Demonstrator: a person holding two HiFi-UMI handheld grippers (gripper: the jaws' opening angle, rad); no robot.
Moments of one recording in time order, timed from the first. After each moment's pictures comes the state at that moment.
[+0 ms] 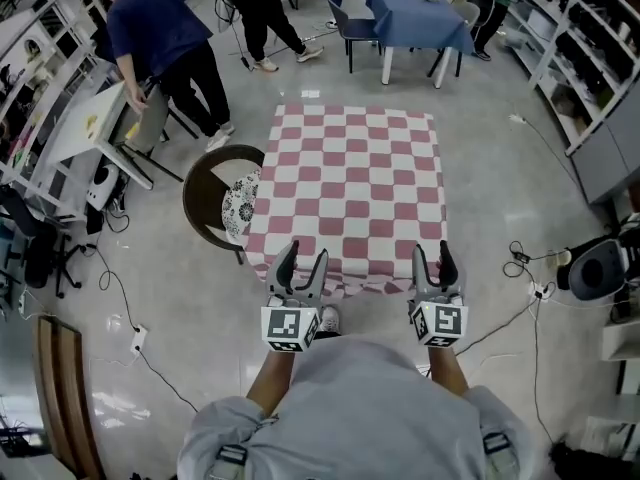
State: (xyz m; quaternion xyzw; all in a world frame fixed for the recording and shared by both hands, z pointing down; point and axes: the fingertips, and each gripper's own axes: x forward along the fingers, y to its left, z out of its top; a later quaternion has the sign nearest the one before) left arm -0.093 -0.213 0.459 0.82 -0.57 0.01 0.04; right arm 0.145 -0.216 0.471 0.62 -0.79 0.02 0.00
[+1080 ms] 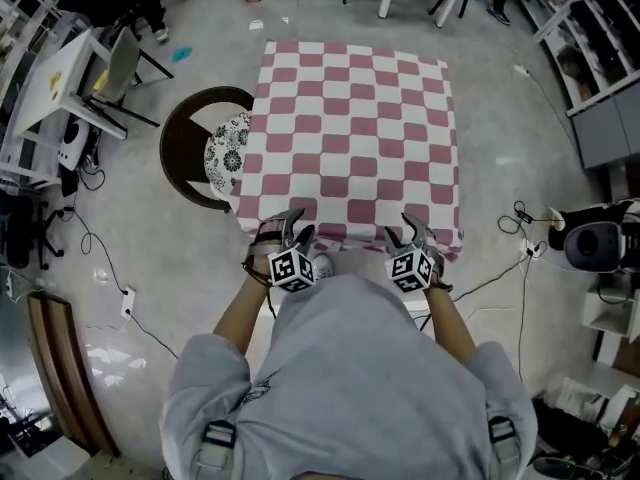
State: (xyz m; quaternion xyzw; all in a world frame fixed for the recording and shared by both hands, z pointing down) left arm -0.135 -0.280 0.716 0.80 -0.33 0.48 -0.14; right arm 0.062 -0.271 0.720 0.40 -0.80 -0.01 0.44
